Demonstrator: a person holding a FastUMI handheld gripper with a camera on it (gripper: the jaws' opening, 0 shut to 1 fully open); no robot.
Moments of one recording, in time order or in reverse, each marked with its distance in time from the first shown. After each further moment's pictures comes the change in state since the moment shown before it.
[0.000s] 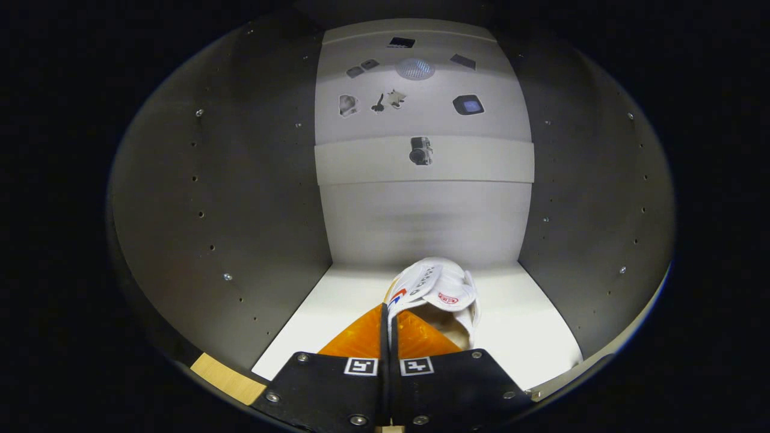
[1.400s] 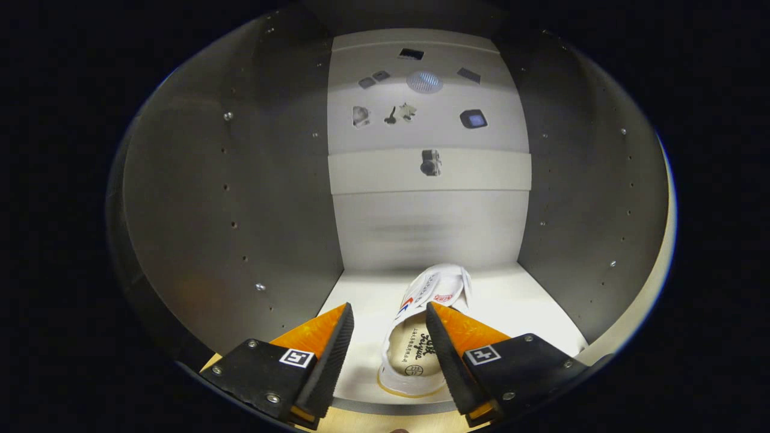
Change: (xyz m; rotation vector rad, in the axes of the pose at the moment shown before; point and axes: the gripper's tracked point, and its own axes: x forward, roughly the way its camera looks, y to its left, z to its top) arm -0.032 0.028 0.015 0.008 -0.061 -0.047
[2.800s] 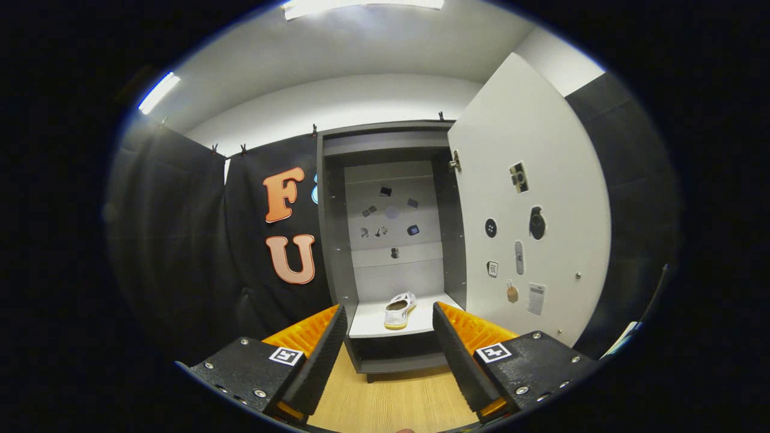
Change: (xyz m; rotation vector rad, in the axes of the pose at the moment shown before) arm -0.427 0.006 0.043 0.070 -0.312 -0.139
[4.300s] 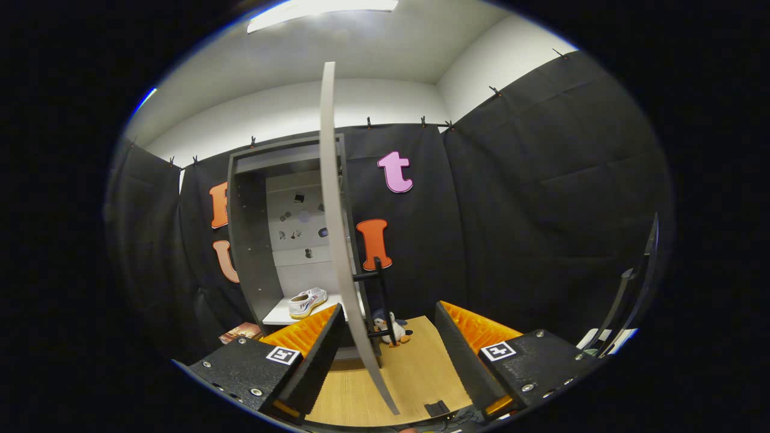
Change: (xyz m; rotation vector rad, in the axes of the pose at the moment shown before) arm -0.035 -0.274 -0.012 0.039 -0.002 -0.160
